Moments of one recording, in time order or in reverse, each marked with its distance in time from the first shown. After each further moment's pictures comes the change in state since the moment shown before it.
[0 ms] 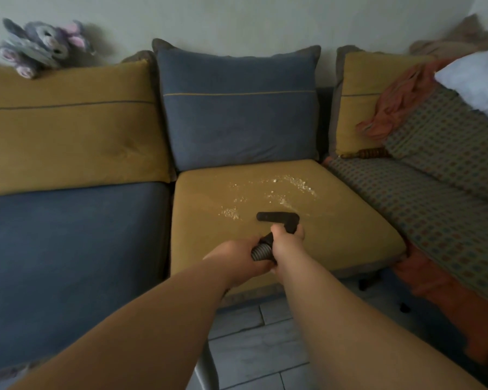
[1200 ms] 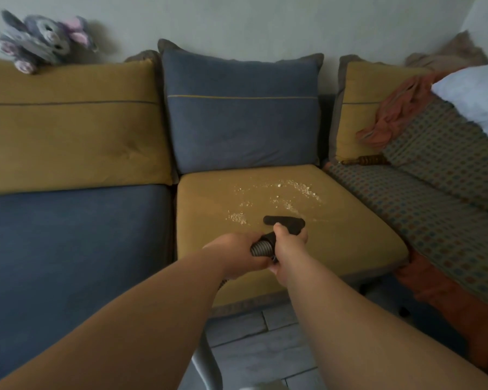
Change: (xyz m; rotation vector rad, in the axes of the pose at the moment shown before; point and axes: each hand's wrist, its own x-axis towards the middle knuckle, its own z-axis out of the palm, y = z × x) left_hand 0.005 -0.036 -0.044 0.054 -0.070 0.097; right_hand -0.013 -0.002 0.037 0.109 0.015 0.006
